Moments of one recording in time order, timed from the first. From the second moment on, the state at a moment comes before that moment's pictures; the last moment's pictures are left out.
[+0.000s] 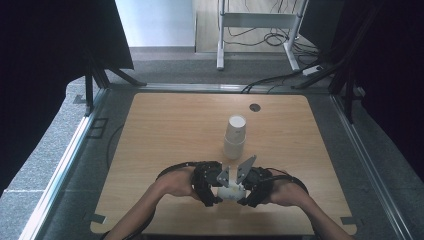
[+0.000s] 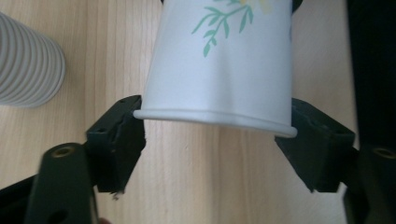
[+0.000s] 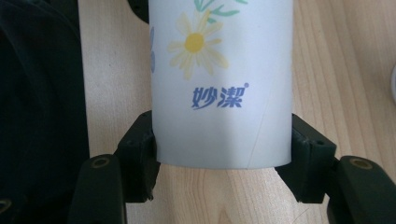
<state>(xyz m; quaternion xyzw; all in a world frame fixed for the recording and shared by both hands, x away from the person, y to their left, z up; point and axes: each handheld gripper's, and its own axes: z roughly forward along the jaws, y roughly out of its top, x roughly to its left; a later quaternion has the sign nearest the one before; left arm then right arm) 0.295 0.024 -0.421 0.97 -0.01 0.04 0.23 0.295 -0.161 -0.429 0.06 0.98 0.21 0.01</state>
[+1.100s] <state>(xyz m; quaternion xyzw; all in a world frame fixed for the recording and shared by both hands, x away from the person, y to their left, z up) 0.284 0.053 -0.427 0.91 -0.01 0.02 0.41 0.274 -0.198 -0.454 0.04 0.91 0.40 0.03</state>
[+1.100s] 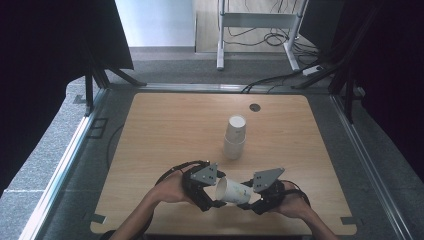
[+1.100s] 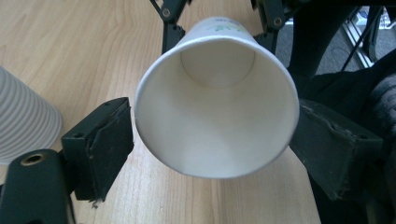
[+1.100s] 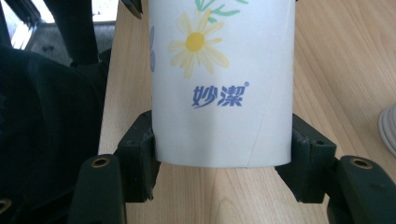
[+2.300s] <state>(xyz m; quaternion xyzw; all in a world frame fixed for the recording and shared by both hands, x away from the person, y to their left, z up) 0.282 0.055 -0.426 0.90 -0.02 0.03 0.44 0.272 -0.197 -0.471 0.05 0.90 0.44 0.04</state>
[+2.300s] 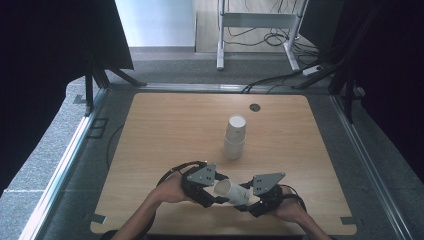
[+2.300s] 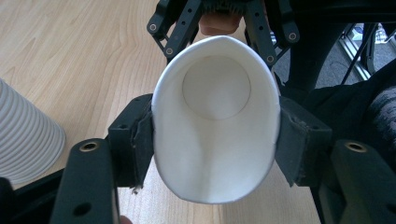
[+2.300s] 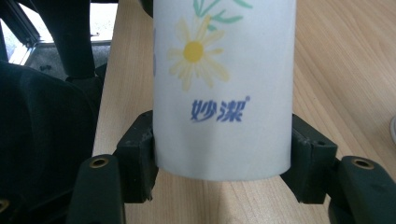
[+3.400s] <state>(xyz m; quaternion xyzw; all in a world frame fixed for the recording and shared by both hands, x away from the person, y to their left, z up) 0.286 0.011 -0.399 0.96 -0.05 0.07 0.25 0.286 -0.152 -0.452 0.04 0.97 0.22 0.05</state>
